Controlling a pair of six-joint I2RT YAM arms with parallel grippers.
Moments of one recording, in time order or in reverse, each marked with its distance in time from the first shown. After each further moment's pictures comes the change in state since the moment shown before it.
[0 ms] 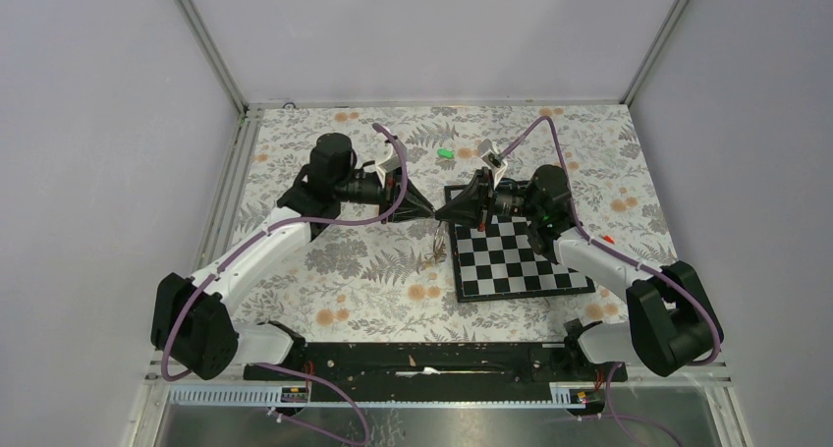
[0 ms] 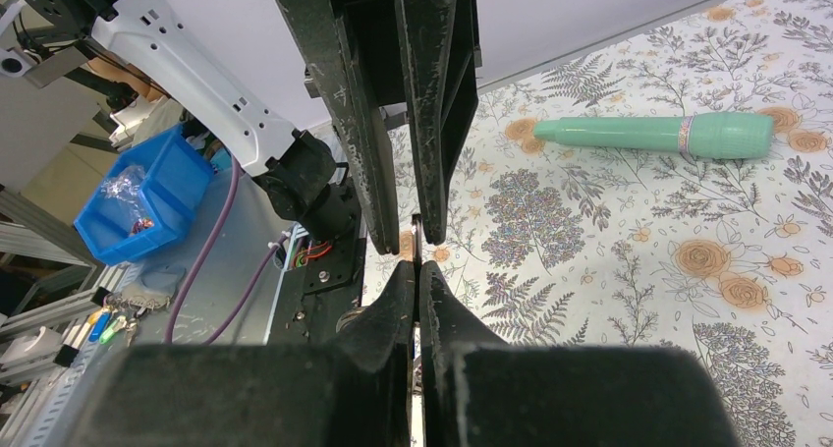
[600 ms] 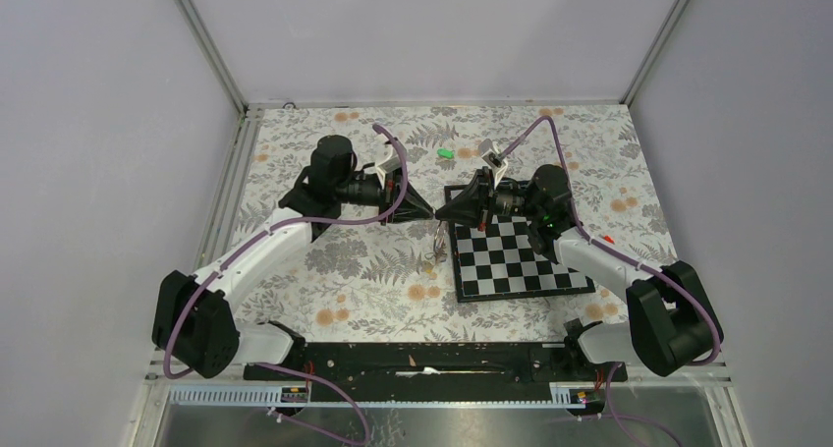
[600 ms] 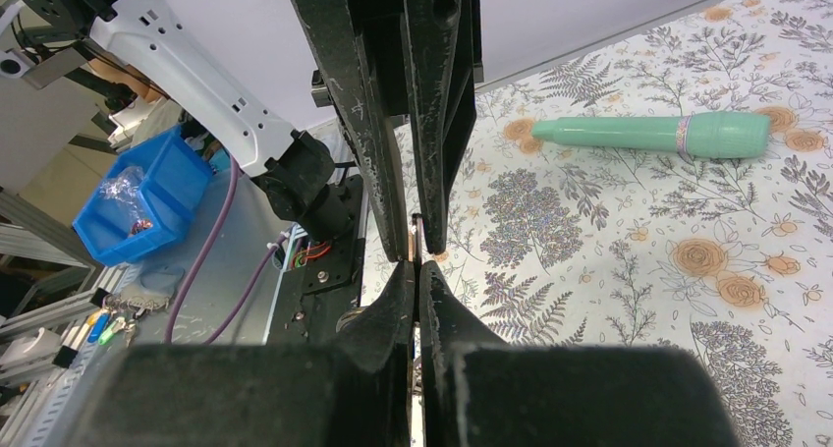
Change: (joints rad) left arm 0.003 0.006 -0.026 0.026 0.018 -0.021; right arm -0.003 0.000 0.000 0.000 -0.001 0.001
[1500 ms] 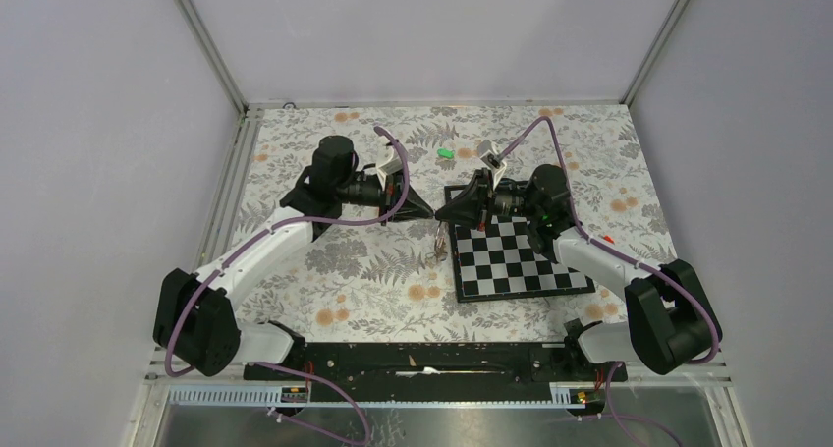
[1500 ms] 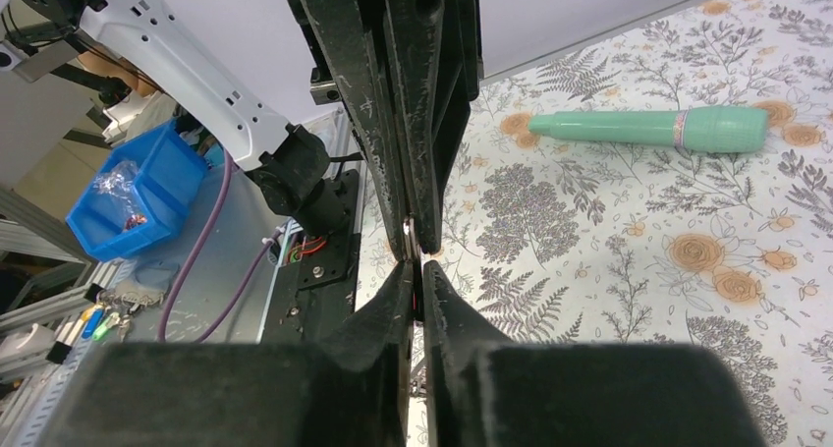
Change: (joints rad) left arm 0.005 0.016 0.000 0.003 0.014 0.008; right arm -0.003 0.008 -0.001 -0.008 -0.001 -0.021
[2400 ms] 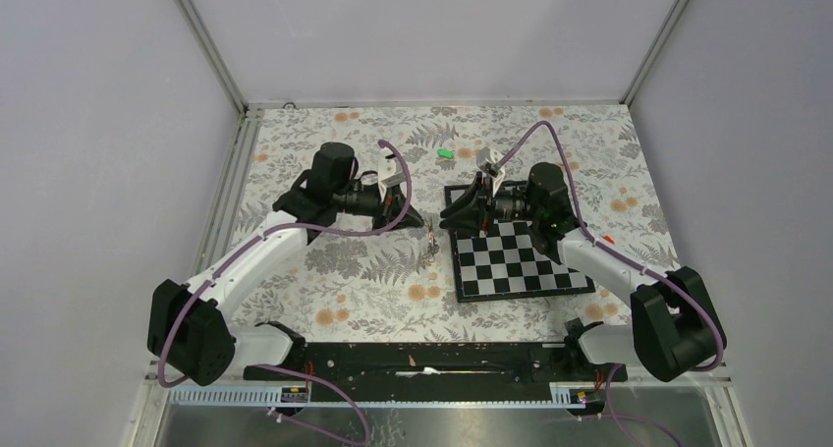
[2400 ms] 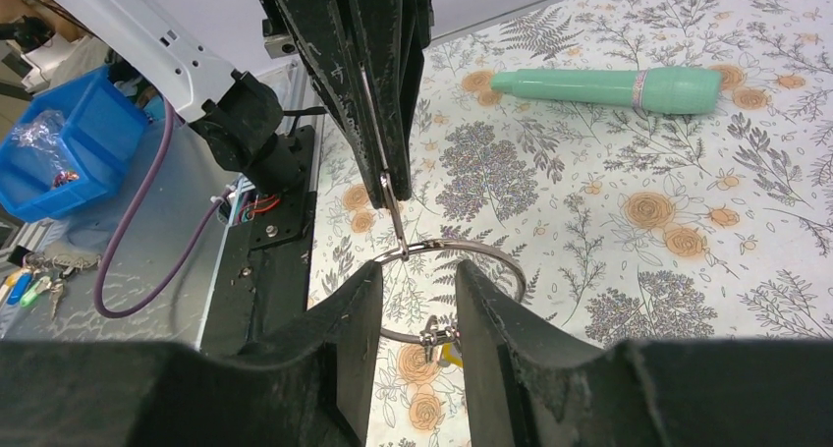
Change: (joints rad) left arm -0.001 -0.057 0.002 -0.280 -0.112 0.243; right arm -0.011 -0.037 0.000 -0.219 0.006 -0.237
